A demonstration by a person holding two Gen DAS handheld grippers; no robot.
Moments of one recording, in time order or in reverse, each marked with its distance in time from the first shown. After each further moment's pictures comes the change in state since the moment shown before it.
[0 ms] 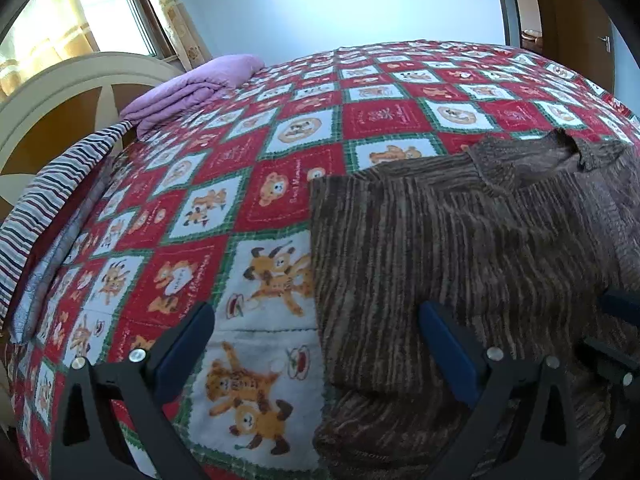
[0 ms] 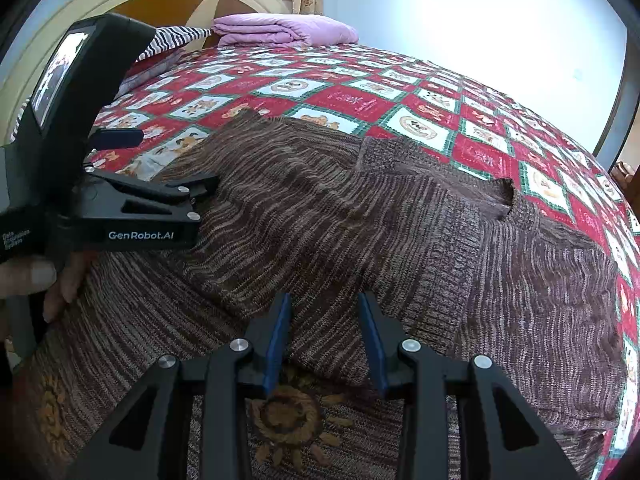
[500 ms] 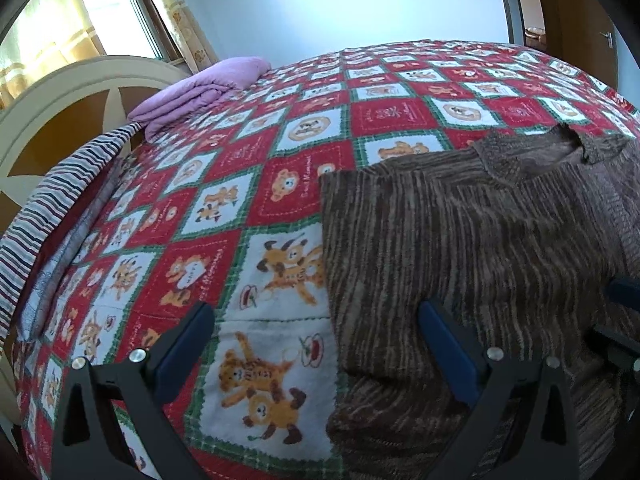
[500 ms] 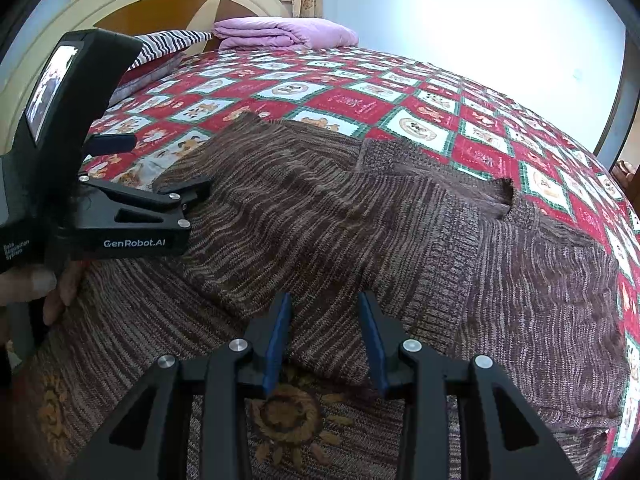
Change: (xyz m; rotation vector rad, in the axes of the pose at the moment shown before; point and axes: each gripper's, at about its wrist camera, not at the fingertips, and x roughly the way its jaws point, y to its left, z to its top) left arm -0.003 0.003 -0.006 0.011 -0.011 0.036; right arm -0.002 -0.001 -0.001 0.007 -0.010 0.010
